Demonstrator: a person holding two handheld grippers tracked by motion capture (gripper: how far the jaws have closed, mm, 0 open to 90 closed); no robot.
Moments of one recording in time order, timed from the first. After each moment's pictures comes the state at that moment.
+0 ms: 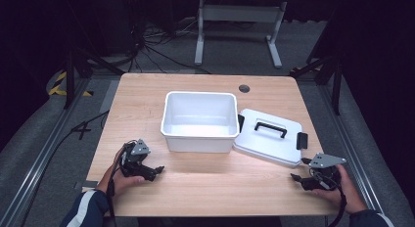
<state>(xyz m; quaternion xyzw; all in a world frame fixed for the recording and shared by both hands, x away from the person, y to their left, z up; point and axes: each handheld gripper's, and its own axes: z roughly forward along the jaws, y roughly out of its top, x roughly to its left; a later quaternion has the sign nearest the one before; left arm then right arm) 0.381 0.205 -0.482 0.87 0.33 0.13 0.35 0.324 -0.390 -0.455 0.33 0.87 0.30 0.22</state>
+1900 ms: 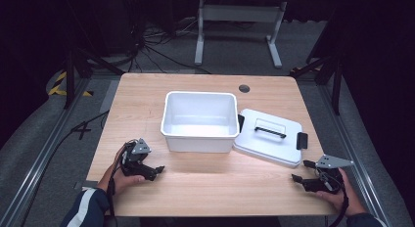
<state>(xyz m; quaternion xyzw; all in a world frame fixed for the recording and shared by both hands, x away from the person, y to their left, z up) 0.383 0.204 -0.481 0.87 0.33 0.12 0.35 0.320 -0.403 -0.468 0.38 0.83 0.36 0.19</state>
